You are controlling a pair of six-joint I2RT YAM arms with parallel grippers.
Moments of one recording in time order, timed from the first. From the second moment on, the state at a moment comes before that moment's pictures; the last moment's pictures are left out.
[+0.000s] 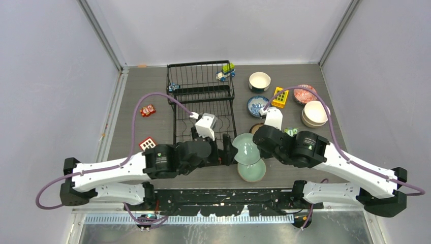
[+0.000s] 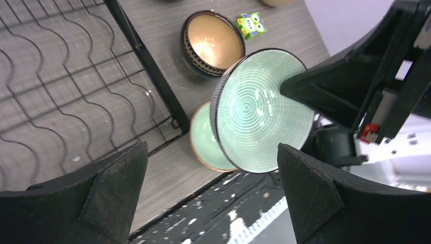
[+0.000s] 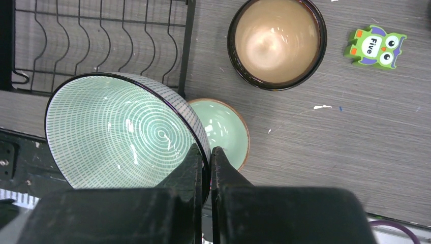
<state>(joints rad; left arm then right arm) -1.38 1.05 1.06 -0.48 -0.56 -0.71 1.14 1.00 1.19 -1.17 0.55 0.78</state>
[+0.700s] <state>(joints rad) -1.34 1.24 1.20 -0.61 -0.64 -1.00 1.14 1.02 1.19 -1.14 0.55 0.90</state>
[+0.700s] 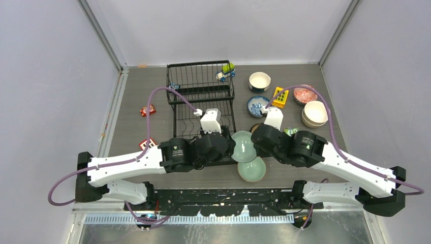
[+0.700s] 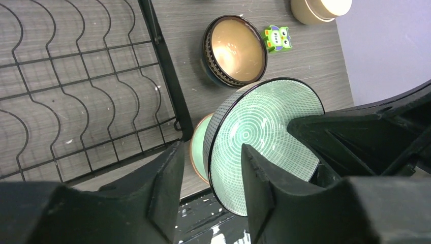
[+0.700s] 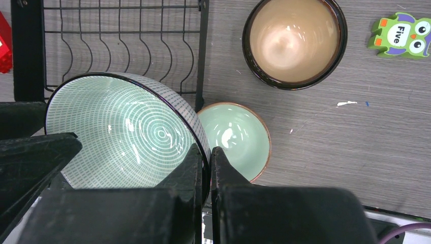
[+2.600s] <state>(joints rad) -1.32 1.31 1.19 -0.68 -0.60 -1.02 1.14 1.05 1.18 -1.08 0.54 0.87</state>
